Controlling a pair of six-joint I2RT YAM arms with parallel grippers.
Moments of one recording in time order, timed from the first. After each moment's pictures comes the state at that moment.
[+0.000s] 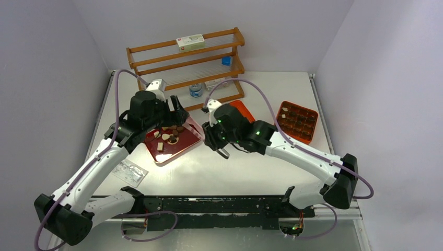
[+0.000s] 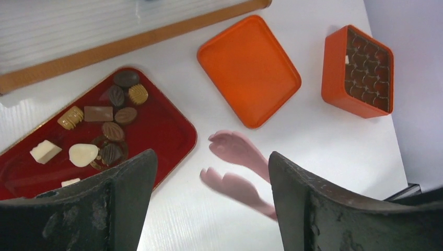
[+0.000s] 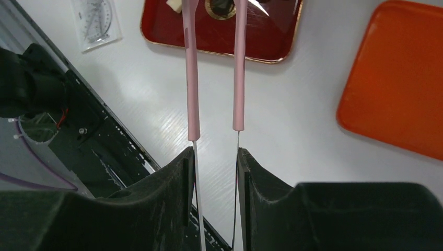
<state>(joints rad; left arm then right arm) -0.50 1.04 1.03 -0.46 -0.03 -0.50 0.99 1.35 1.26 -0.59 0.02 0.25</state>
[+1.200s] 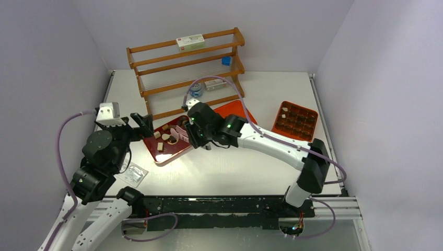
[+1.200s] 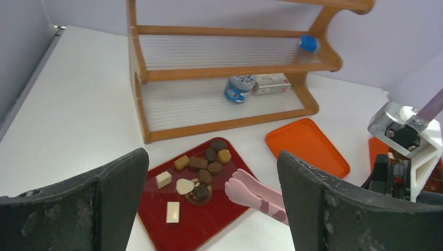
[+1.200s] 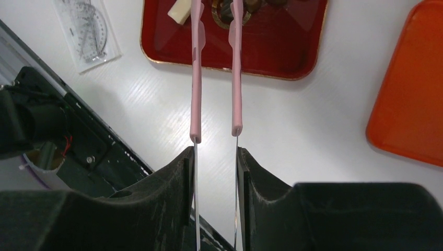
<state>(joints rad) -0.47 0.50 0.87 -0.45 -0.38 -0.34 1.06 1.61 1.46 -0.62 0.08 0.33</state>
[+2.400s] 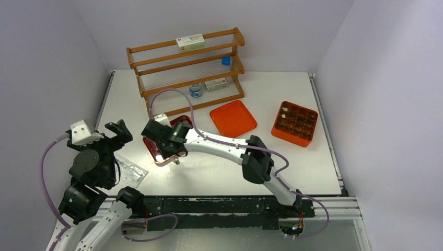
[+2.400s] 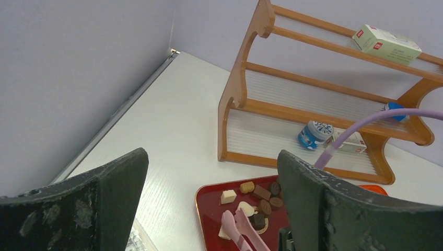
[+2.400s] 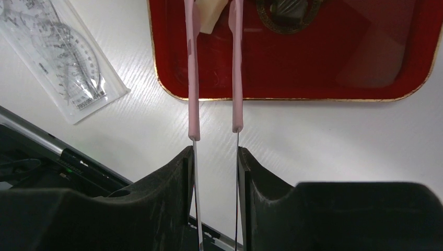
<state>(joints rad) -0.49 0.30 0.81 -0.50 -0.81 -0.29 1.23 2.24 2.10 -0.92 0.26 0.60</state>
